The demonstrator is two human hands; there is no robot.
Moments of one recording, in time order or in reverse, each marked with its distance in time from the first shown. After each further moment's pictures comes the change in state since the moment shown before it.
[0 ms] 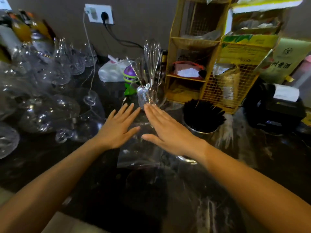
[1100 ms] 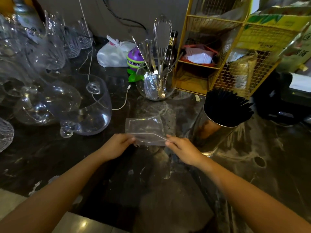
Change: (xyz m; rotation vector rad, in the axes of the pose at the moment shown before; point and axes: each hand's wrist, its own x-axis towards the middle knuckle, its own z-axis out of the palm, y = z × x) left_hand -0.021 -0.062 0.066 -0.682 -0.197 -0.099; right_hand 0.008 0.049 0.123 0.432 0.013 0.304
